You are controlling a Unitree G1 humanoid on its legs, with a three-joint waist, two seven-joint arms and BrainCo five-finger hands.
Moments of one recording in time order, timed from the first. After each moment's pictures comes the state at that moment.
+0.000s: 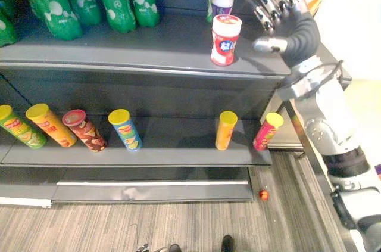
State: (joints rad) left arm 0.12 0.18 0.10 1.17 -0.07 -0.08 -0.03; right arm -0.69 -0.47 0.20 -0.19 0.66 -0.14 0.10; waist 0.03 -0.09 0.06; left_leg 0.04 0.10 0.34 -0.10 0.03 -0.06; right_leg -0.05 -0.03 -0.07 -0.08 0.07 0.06
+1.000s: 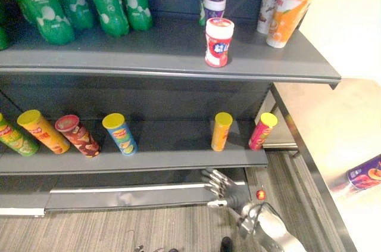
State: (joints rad) left arm 0.11 0.15 0.21 1.19 0.02 -0.11 0.03; right arm 0.19 -0.17 0.44 0.18 0.34 -0.06 0.30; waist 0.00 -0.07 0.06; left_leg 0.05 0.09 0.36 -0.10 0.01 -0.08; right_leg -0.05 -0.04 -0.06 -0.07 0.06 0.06
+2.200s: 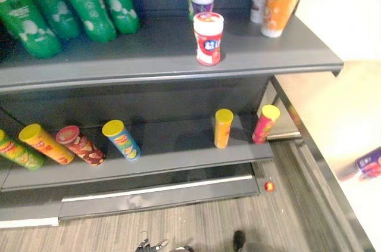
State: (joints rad) left arm 0.07 0.12 0.22 1.18 -0.07 -0.12 0.02; right arm 0.19 -0.06 -0.46 1.08 0.06 -0.10 0.03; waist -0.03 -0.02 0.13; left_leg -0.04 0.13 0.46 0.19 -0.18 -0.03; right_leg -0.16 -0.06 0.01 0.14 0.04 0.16
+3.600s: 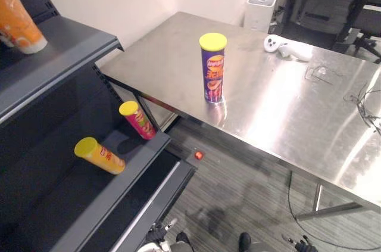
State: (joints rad) left arm 0.03 0.01 0.32 1.10 -0.15 -0.14 0.00; right arm 0.12 -0.05 -0.42 1.03 0.21 -0.12 0.01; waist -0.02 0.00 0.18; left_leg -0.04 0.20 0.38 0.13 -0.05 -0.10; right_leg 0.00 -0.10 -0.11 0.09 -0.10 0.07
